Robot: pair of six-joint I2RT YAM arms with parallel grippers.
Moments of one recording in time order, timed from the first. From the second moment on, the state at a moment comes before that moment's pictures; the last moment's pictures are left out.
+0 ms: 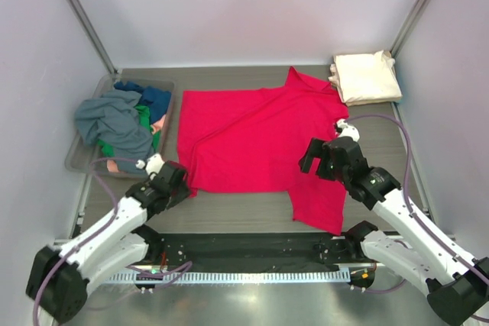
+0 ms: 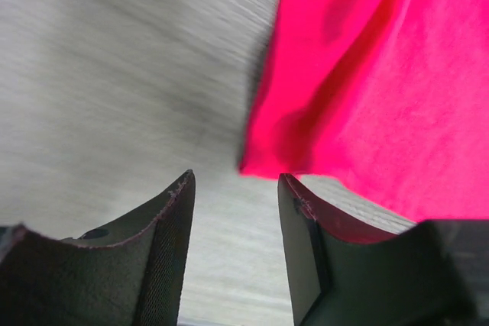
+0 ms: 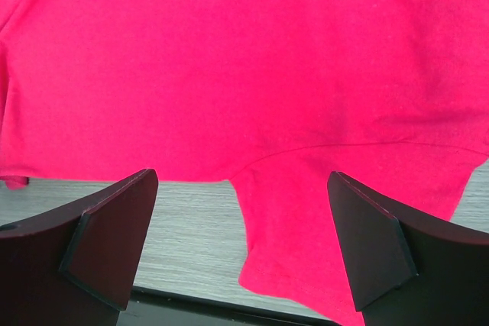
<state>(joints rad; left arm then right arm) -0.54 0.90 0.43 -0.60 -0.33 -1.03 0.52 0.80 0.70 -0.62 0.20 0.64</state>
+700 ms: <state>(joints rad) -0.54 0.84 0.32 -0.48 -0.39 -1.15 0.52 0.84 0.72 -0.62 0.20 0.62</state>
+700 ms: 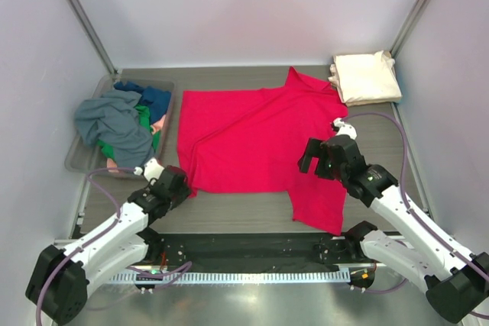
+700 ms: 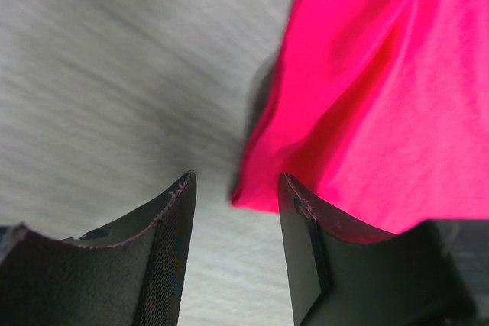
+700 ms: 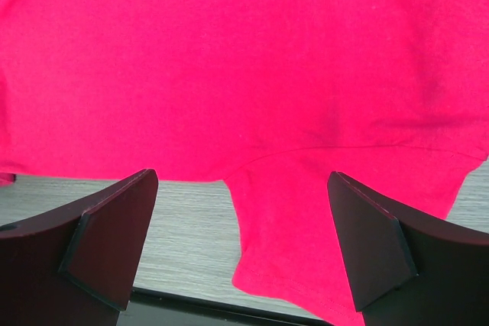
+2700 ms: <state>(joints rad) 0.02 0.76 0.36 -0.41 -0.03 -0.86 0.68 0.93 0.44 -0.73 0.30 1.19</state>
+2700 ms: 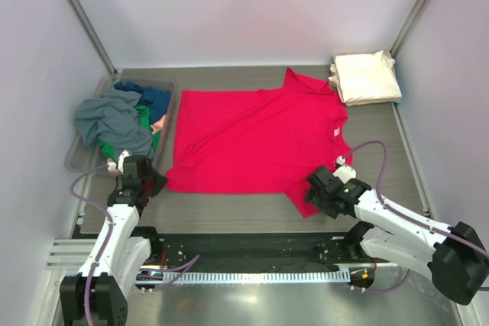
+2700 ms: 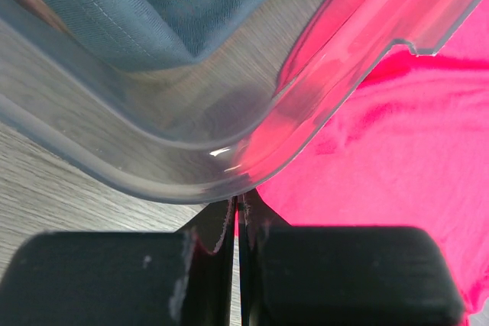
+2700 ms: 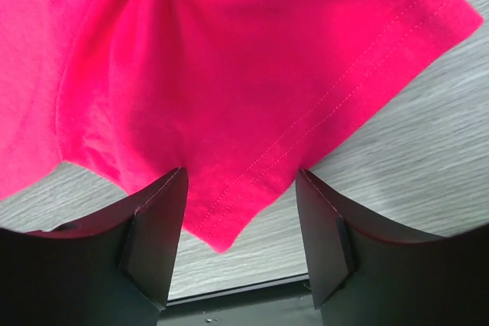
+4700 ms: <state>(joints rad) 0.02 0.96 0.68 -0.68 0.14 -0.82 0.73 0.76 0.95 -1.14 0.55 1.04</state>
